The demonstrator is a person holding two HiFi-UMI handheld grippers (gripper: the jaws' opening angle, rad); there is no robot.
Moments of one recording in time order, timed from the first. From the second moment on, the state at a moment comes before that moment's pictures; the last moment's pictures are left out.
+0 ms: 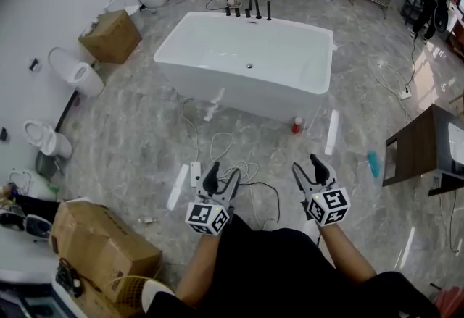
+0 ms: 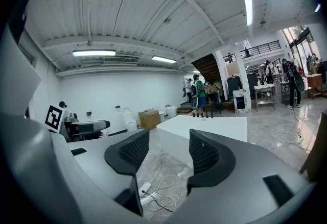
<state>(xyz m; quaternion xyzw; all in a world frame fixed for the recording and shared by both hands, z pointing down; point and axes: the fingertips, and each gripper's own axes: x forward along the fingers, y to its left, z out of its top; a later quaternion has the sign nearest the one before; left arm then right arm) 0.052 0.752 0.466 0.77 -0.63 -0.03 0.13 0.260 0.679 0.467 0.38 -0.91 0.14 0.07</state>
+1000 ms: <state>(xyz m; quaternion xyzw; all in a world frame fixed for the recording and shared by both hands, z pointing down) -0.041 0.540 0.529 0.81 -0.56 -0.03 0.19 0.114 0.492 0.480 0.39 -0.90 0.15 0.10</state>
